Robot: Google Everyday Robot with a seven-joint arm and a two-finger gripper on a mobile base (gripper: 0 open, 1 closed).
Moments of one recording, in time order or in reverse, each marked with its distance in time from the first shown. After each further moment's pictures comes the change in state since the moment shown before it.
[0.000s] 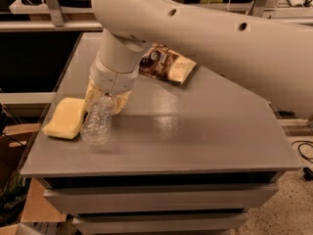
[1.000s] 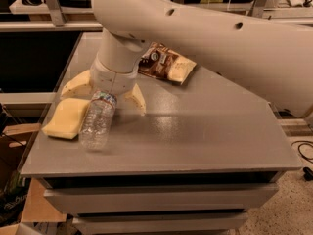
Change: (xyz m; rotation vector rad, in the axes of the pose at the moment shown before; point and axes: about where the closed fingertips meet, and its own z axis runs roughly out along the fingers) arm 0.001 0.002 0.004 -0.003 0.024 0.013
